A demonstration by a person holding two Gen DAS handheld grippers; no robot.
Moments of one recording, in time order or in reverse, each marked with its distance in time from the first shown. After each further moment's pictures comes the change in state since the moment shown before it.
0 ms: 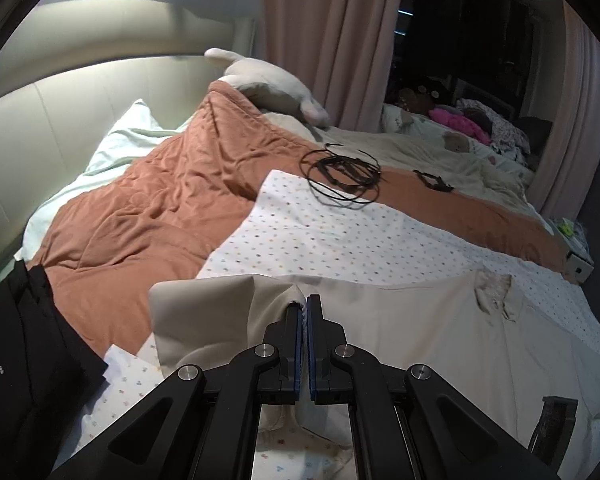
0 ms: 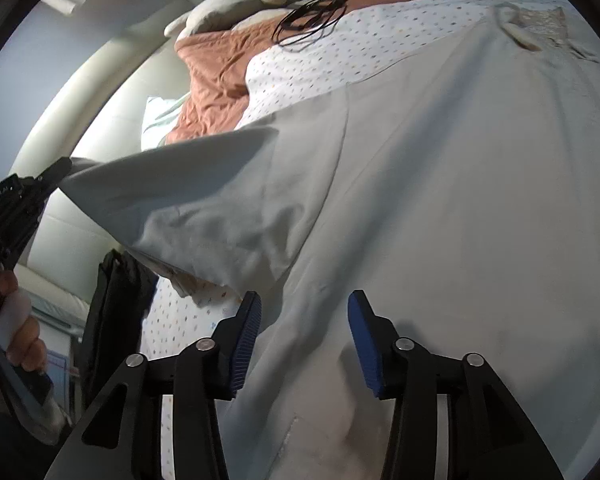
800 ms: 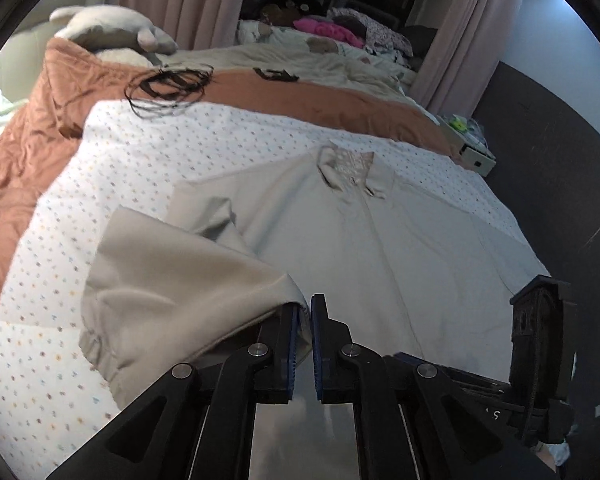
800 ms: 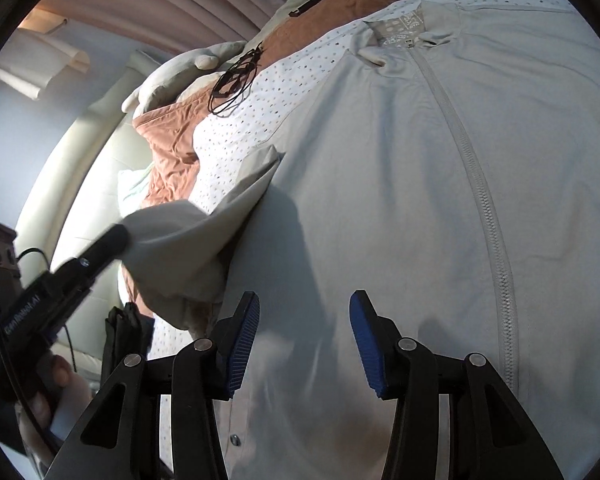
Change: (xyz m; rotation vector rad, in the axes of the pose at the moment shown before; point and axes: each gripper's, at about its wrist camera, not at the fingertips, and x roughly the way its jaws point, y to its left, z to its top) left arm 0.023 -0.145 -0.091 0.178 0.324 -0.418; right arm -0.088 -0.072 -0.023 0.171 -0.097 -0.027
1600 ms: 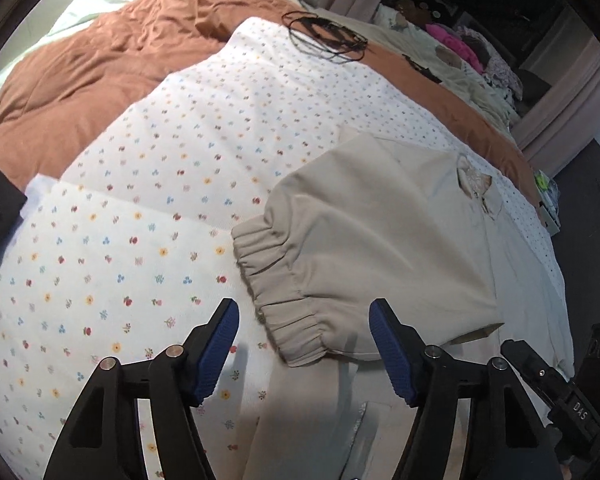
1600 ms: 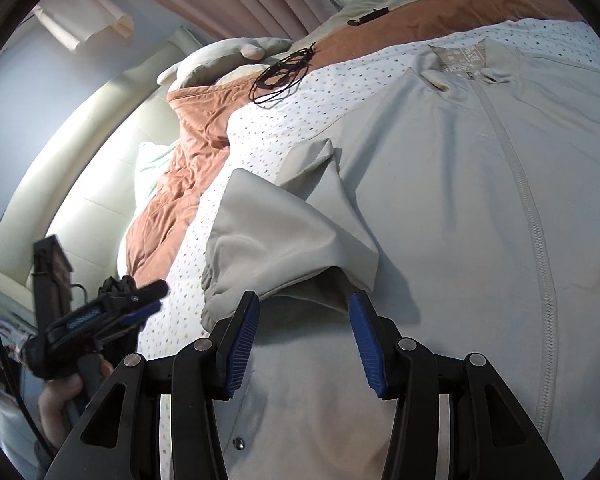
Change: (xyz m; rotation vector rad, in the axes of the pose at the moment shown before) left arm -0.026 0.152 -0.061 -0.373 0.051 0.190; right arm 0.012 0.047 -0.016 -0.185 -0.034 0.009
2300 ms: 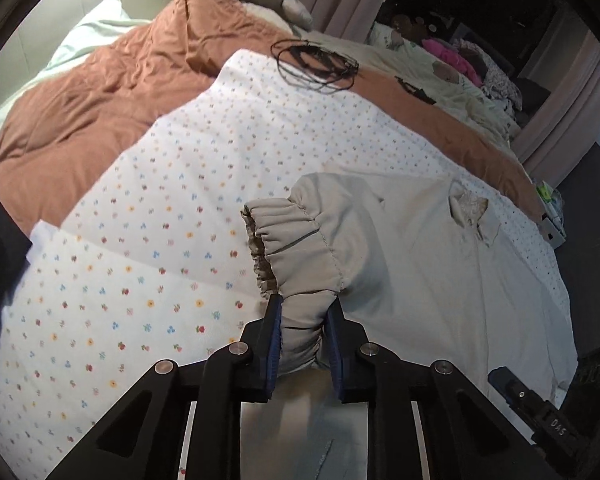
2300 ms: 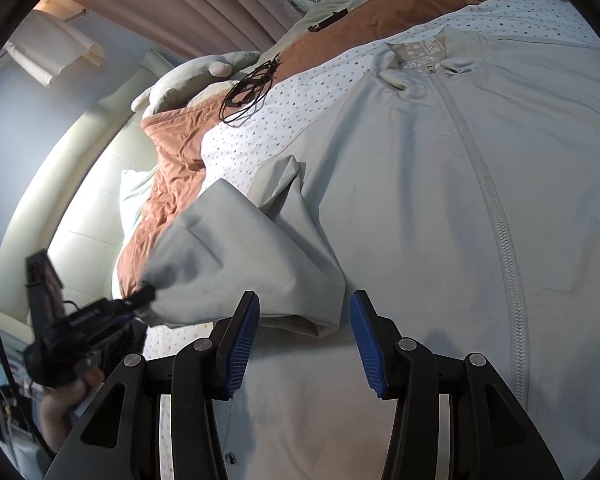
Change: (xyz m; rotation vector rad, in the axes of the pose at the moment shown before) left arm -0.031 -0.046 0.035 0.053 -0.112 0.041; right arm -0.014 -0.034 0.012 0.124 -0.041 -0.026
